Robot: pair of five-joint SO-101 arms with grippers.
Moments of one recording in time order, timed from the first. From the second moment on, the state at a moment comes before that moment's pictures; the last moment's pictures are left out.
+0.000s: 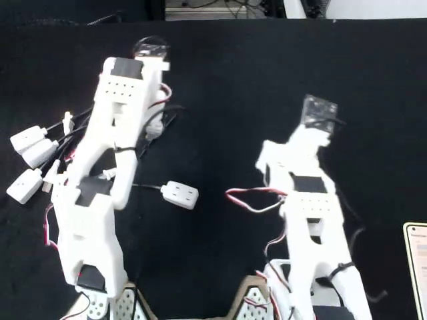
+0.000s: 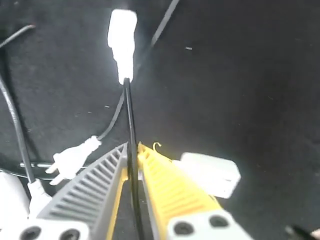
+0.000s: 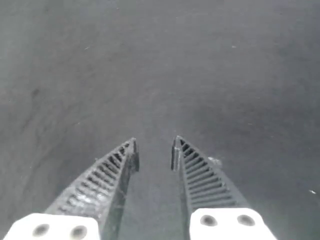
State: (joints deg) left arm 6.9 23.6 -29.8 97.0 1.3; right arm 3.6 -36.4 63.4 32.3 -16.5
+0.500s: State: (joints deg) left arm 23.7 13.0 -29.5 96.4 0.9; right arm 4.4 -36.4 63.4 32.3 -17.0
